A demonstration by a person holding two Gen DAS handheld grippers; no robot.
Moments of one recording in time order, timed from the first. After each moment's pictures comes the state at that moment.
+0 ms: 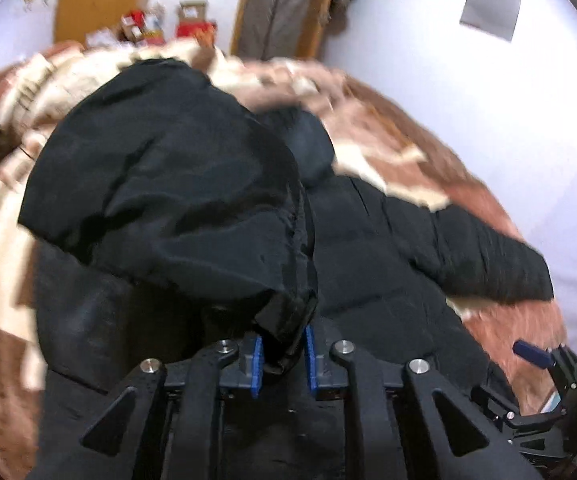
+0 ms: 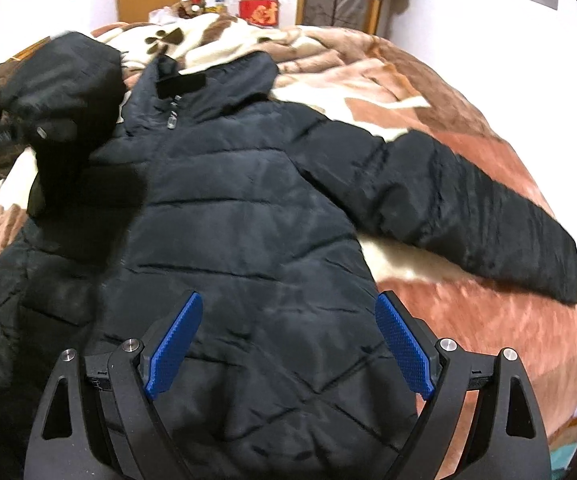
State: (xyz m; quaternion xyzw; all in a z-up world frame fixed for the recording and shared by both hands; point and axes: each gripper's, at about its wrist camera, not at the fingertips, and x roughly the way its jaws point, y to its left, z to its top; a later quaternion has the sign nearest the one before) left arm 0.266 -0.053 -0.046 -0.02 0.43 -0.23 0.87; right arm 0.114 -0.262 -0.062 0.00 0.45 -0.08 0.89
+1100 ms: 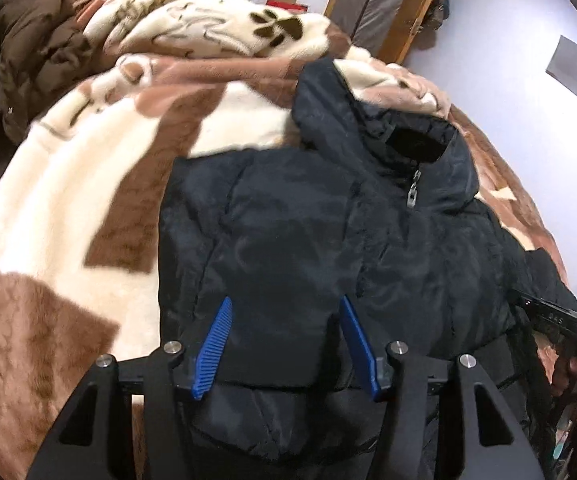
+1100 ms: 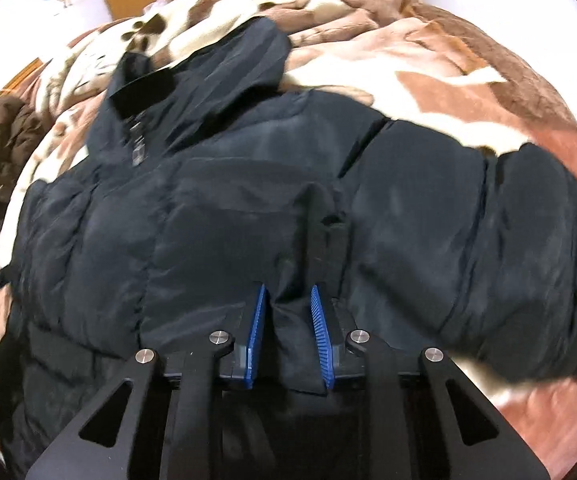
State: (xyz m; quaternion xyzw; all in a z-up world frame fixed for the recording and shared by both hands) left arm 0.313 0.097 -0.089 -0.09 0.45 -0.12 0.88; right arm 0.284 -0.287 -0.107 0.08 0.50 -0.02 0.86
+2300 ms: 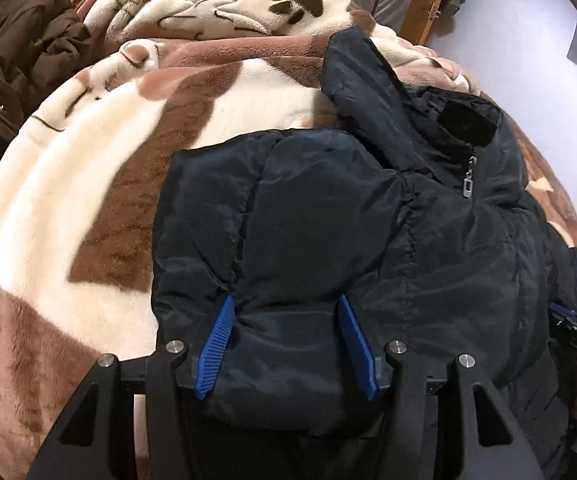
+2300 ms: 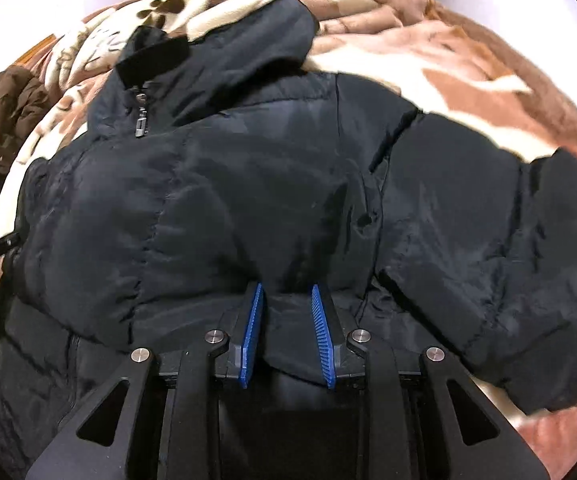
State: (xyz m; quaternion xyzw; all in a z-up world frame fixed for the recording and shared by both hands) left arm 0.351 0.088 -0.139 -0.05 0.47 -0.08 0.88; right arm 0.288 -0.274 -0.140 0.04 0.49 0.01 0.87
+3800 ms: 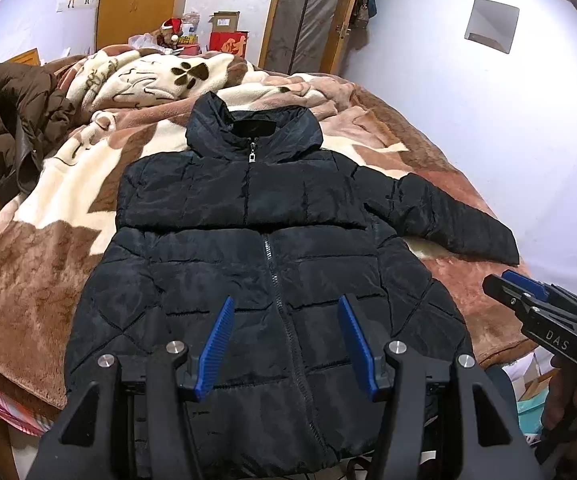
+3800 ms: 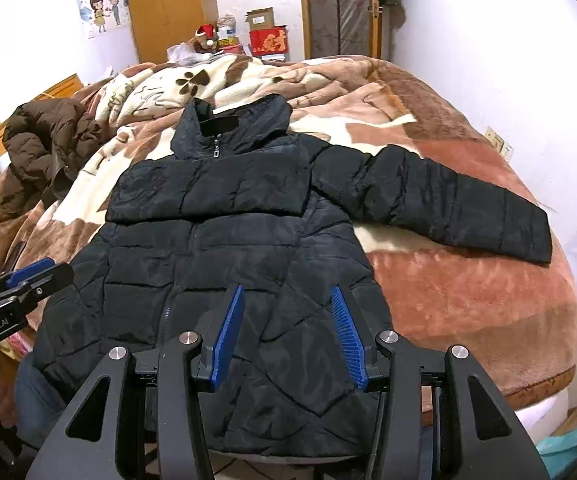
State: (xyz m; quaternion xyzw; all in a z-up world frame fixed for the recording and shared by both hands) left arm 0.060 -0.013 0.019 -0.03 0.41 -0.17 0.90; right arm 0.006 -0.251 0.016 0.05 0.41 -0.04 0.91
